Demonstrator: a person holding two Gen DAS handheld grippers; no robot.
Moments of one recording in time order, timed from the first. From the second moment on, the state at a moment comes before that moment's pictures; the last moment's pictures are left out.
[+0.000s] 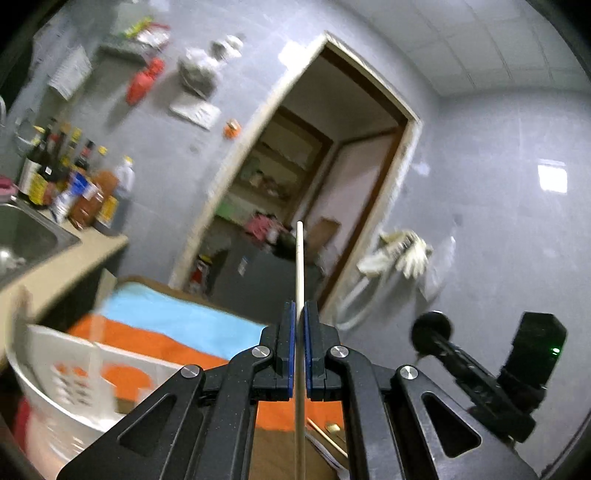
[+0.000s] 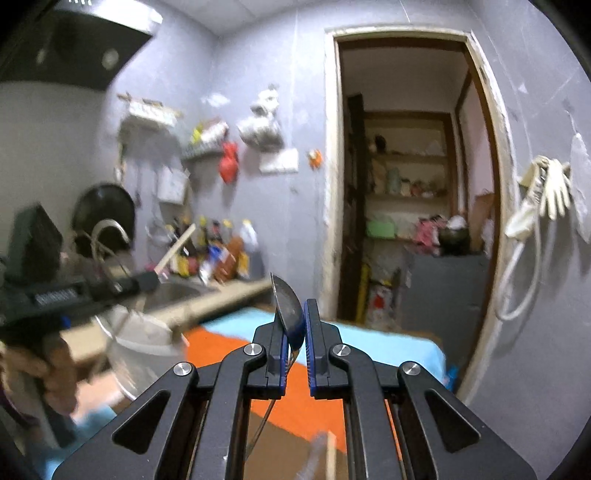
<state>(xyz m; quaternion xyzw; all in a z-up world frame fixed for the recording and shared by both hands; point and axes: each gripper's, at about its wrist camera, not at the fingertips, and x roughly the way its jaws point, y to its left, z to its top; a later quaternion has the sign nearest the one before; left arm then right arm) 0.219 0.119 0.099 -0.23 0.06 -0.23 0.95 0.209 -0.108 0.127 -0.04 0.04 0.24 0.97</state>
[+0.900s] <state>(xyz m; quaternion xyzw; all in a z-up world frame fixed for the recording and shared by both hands) 0.237 0.242 0.059 -0.26 -0.10 -0.01 0.96 0.244 0.047 0.095 -0.11 -0.06 0.26 0.96</state>
